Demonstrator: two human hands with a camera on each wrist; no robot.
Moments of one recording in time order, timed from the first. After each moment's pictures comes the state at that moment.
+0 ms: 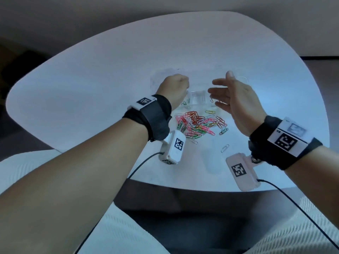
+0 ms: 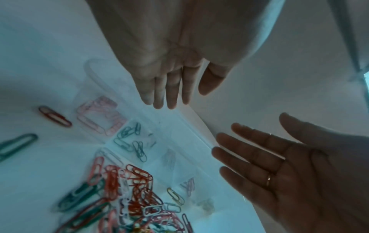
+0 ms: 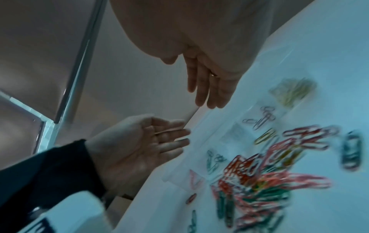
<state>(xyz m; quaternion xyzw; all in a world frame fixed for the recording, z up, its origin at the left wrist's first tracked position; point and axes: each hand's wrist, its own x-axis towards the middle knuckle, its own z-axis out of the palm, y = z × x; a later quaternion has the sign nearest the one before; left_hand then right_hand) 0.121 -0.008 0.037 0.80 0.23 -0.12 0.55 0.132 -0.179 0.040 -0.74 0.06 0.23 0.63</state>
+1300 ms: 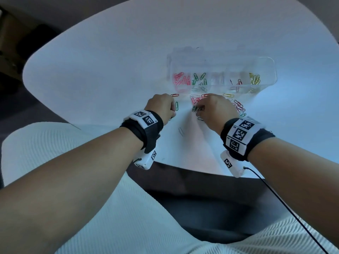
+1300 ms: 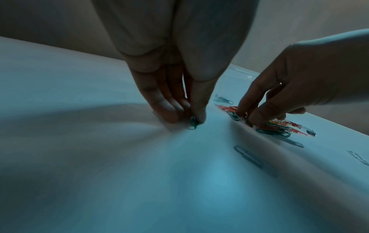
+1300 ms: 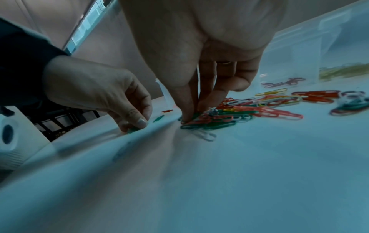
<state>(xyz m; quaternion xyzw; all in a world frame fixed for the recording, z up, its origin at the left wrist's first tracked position) 0.036 0.045 -0.027 0.93 0.17 -0.20 0.25 0.088 -0.129 -0.041 -0.94 -0.23 0.18 0.16</state>
